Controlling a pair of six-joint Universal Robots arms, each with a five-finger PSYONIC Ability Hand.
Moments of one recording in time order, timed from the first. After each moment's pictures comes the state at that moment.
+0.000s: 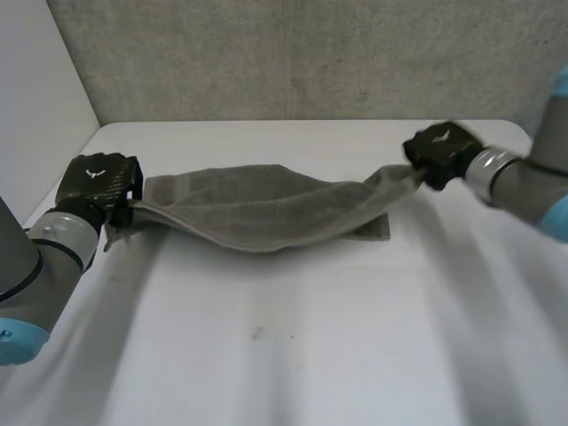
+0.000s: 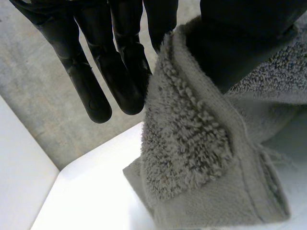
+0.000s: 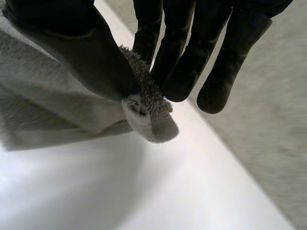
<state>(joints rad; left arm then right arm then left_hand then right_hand) 4.51 -1.79 -1.77 3.47 -1.48 3.36 1.76 -0.79 0.81 0.27 1.17 2.54 1.21 1.22 1.22 1.22 1.03 1.32 1.30 1.33 1.34 1.15</state>
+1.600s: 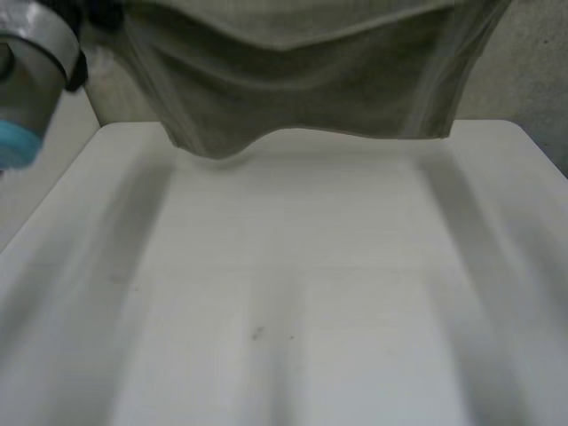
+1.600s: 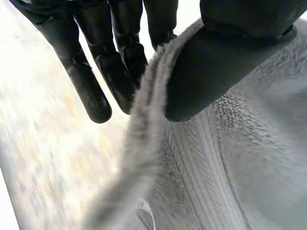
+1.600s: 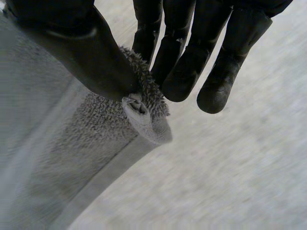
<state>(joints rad) 4.45 -2.06 -0.79 3.16 -1.49 3.19 1.72 -0.85 0.17 0.42 1.28 2.72 1.21 1.22 1.22 1.22 1.03 1.32 1.30 1.33 1.34 1.15</state>
